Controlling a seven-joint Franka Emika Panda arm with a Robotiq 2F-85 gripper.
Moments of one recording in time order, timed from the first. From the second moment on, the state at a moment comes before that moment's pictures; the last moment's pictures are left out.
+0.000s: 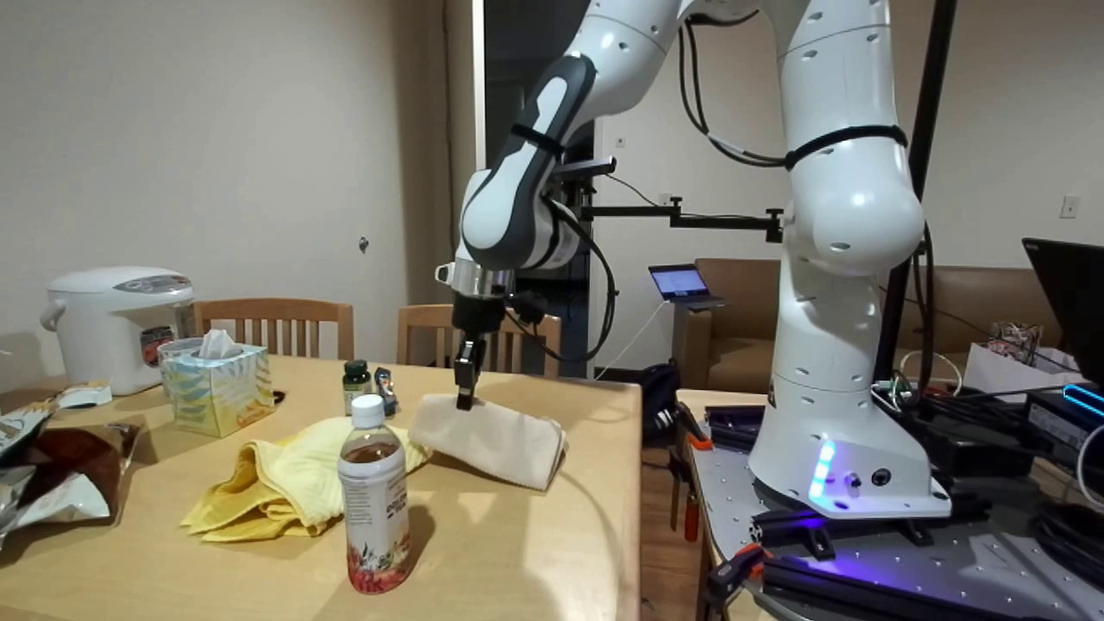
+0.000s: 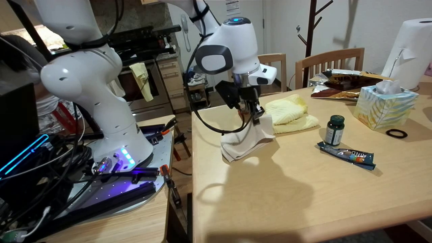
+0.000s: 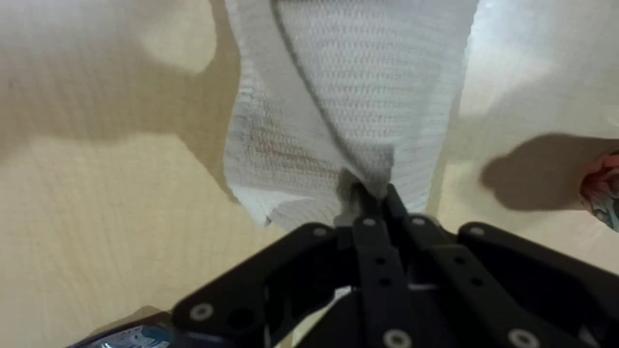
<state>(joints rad) -0.19 0.18 0.11 -2.54 0.34 2.84 -0.51</state>
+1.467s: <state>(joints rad) -0.42 0.38 0.29 -2.39 0.38 2.84 -0.68</state>
